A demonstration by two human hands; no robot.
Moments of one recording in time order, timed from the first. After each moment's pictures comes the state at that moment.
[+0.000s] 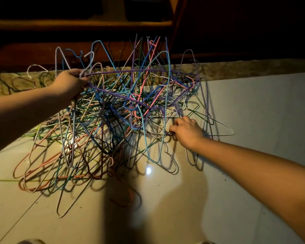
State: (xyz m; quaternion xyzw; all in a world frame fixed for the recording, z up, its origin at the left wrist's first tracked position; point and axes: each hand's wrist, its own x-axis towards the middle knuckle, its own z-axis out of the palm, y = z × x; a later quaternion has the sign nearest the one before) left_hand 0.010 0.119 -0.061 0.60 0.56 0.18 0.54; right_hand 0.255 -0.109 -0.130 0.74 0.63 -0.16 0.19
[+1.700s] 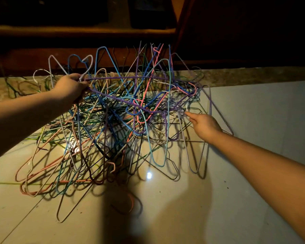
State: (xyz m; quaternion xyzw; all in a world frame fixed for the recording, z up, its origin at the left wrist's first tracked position) left_hand 0.004 0.130 -0.063 0.57 0.58 0.20 0.55; right_hand 0.308 -0.098 -0.126 0.87 0.43 -0.23 -0.06
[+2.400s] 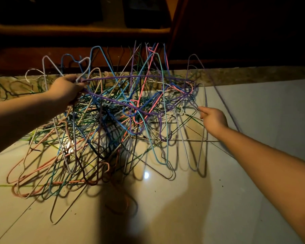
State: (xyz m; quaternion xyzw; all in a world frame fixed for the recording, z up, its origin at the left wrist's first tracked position) left_hand 0.007 0.127 -0.071 0.59 0.58 0.18 0.53; right_hand 0.337 -0.110 -0.117 0.90 0.31 -0.22 -0.23
